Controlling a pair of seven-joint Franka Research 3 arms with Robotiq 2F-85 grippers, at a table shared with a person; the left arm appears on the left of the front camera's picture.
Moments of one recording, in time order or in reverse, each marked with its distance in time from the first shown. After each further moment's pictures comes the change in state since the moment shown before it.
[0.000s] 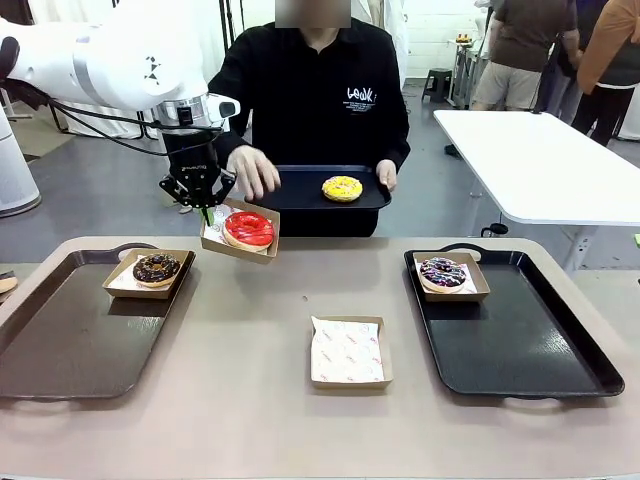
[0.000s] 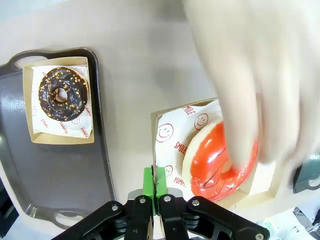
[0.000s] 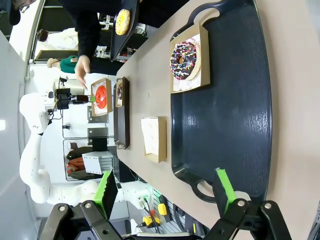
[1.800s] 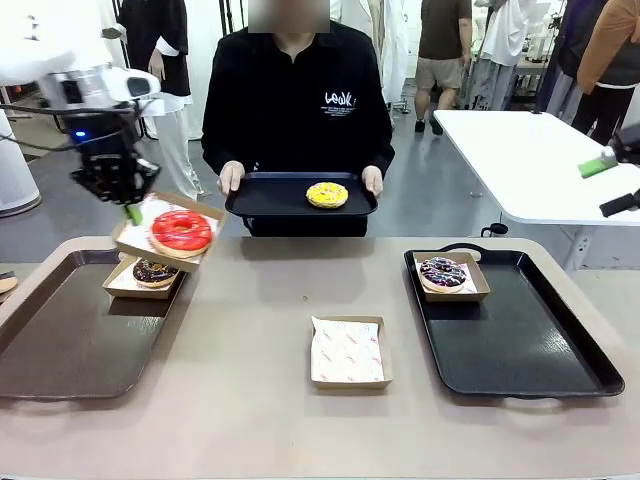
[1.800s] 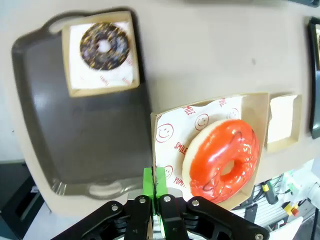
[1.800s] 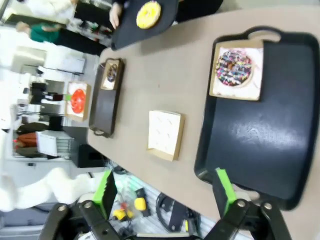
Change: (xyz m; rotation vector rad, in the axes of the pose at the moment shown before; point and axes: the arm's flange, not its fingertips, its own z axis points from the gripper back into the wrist) left arm -0.089 0.108 0.055 -0.034 0.009 -0.100; right arm -0.018 0.214 -0.063 -0.260 0.060 0.268
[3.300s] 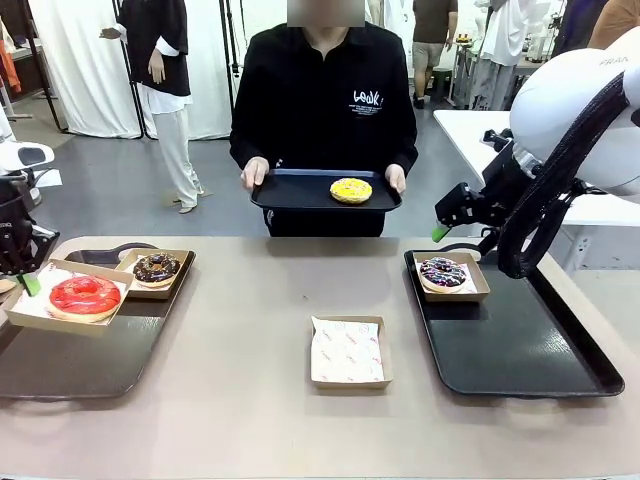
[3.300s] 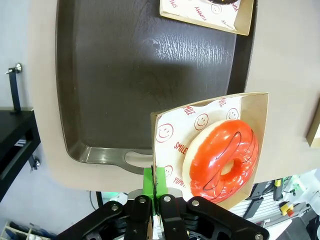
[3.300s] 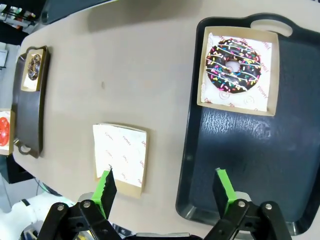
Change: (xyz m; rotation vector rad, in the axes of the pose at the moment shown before) left arm -0.059 0.127 -0.067 -0.001 0.152 0.212; right arm 0.002 0.058 -0.188 -0.382 0.067 0.059
